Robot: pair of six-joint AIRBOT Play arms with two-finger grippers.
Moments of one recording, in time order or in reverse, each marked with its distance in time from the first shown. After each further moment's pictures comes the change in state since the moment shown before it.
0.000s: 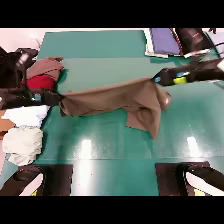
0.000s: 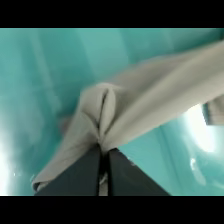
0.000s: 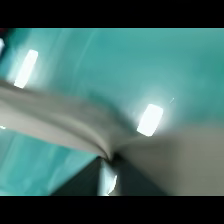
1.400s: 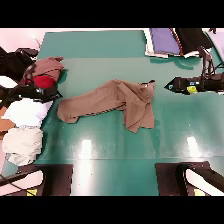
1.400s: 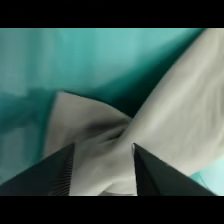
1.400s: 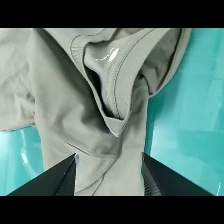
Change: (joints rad) left arm 0.232 -0.511 0.119 -0.096 0.008 0.027; right arm -0.243 0.053 -0.167 -0.036 -0.026 -0.008
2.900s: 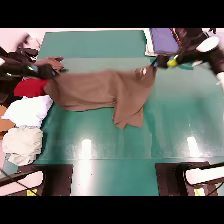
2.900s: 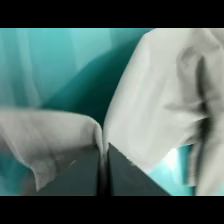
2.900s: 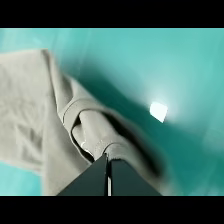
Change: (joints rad) left arm -0.027 0.058 0.346 -0.059 -0.084 0.075; right arm 0.086 -0.489 0.615 0.144 0.042 -0.131
